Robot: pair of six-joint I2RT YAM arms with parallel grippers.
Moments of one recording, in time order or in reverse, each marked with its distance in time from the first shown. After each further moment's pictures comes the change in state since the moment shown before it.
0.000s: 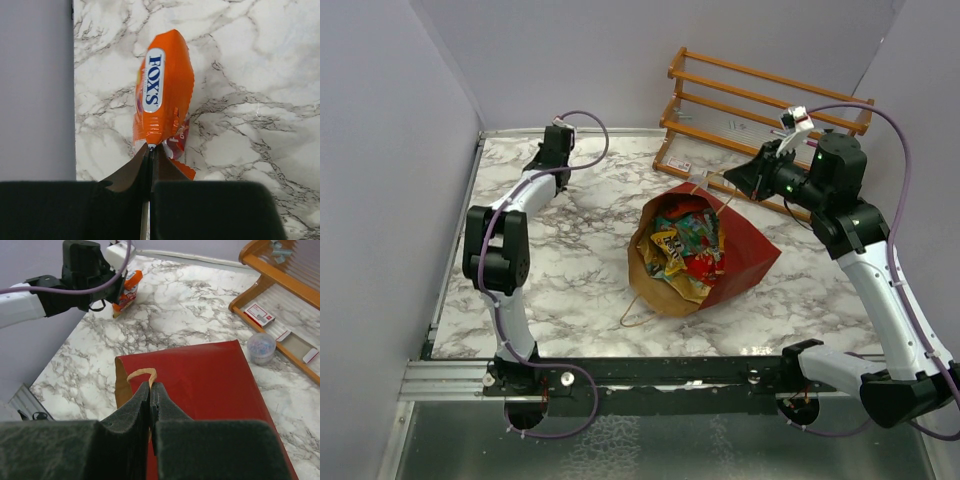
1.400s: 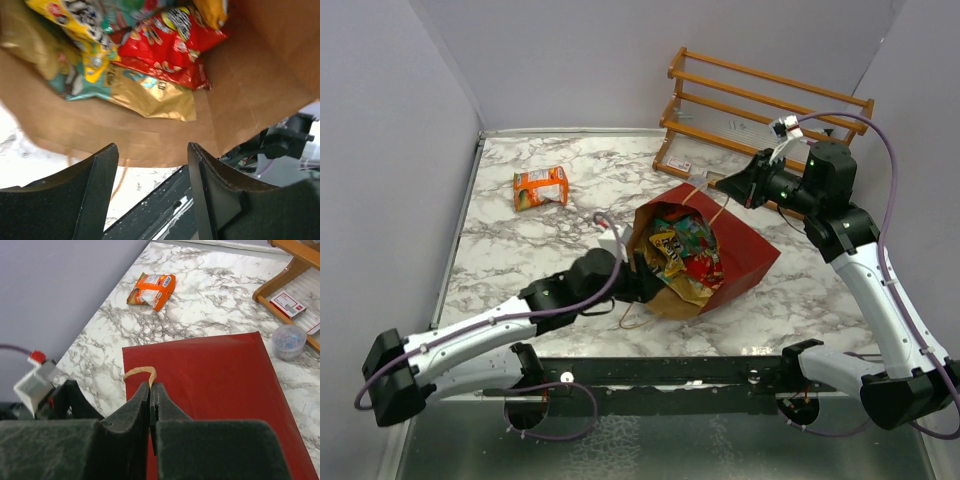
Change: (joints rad) left arm -0.758 -1.032 -0.847 0.063 0.441 -1.006; right arm 0.000 -0.008 -0.092 0.065 -0.096 0.045
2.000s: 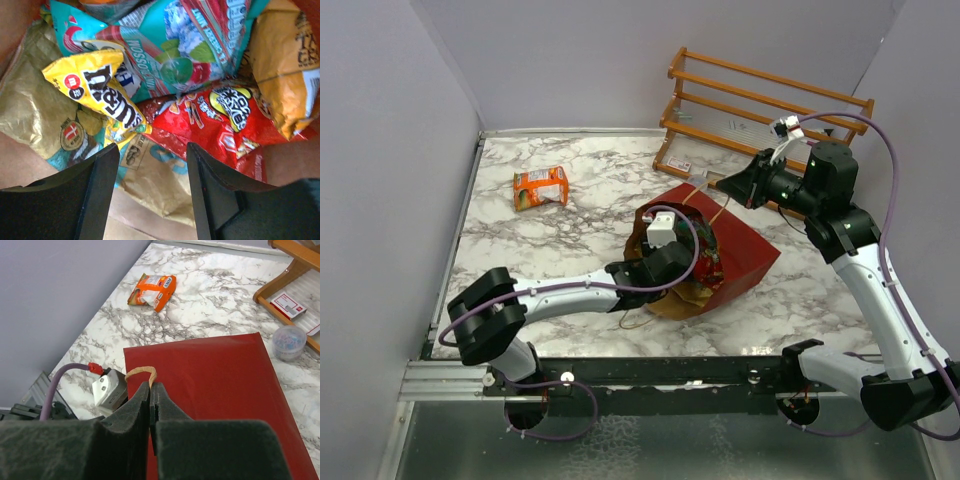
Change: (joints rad) left arm -0.200 0.621 0.298 0.136 -0.502 -0.040; right arm 0.000 -0.006 0.000 -0.001 -0.002 0.002
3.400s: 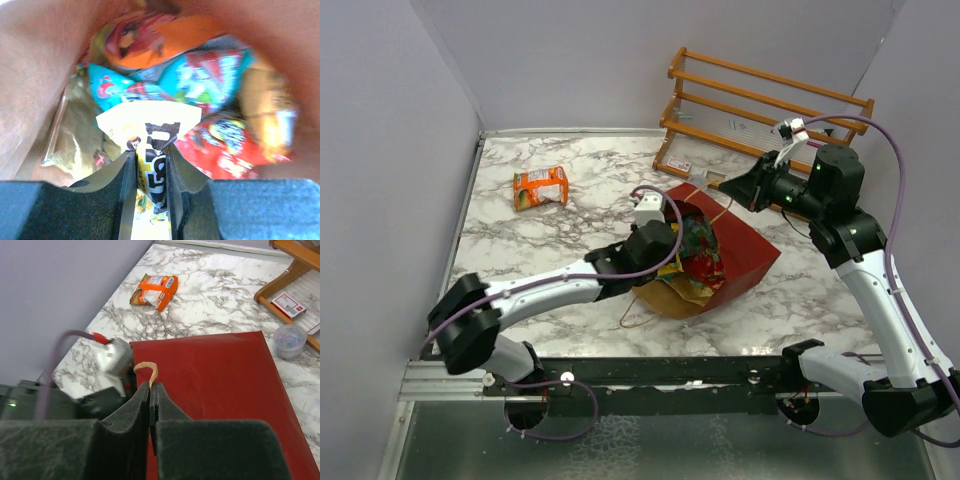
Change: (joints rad) left arm 0.103 0.004 0.048 -0.007 0.011 0.114; right arm 0.000 -0.033 0.000 -0.024 0.000 -0.001
